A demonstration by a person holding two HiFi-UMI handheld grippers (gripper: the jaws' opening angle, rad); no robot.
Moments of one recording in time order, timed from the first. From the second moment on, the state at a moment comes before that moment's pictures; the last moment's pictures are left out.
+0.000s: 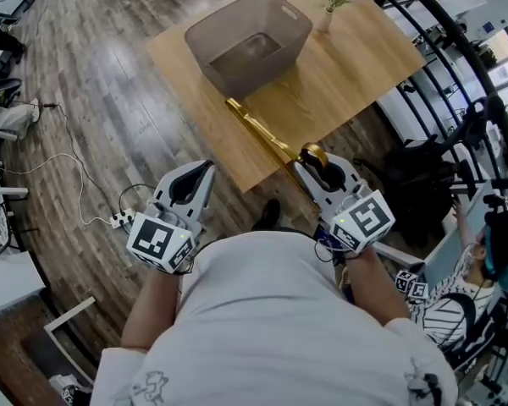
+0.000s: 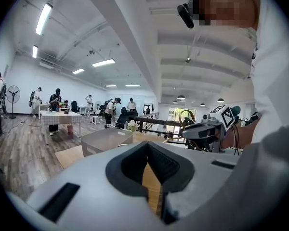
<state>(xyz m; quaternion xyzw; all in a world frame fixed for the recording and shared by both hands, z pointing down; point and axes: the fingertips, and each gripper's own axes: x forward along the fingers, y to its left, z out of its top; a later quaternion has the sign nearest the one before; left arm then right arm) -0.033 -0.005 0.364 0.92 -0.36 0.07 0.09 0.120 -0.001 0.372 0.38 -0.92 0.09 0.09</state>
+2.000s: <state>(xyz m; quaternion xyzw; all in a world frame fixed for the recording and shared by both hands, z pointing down) -0.089 -0.220 0.407 0.92 -0.35 0.09 0.14 0.017 -0.286 0.438 0.29 -0.86 -0.07 0.42</state>
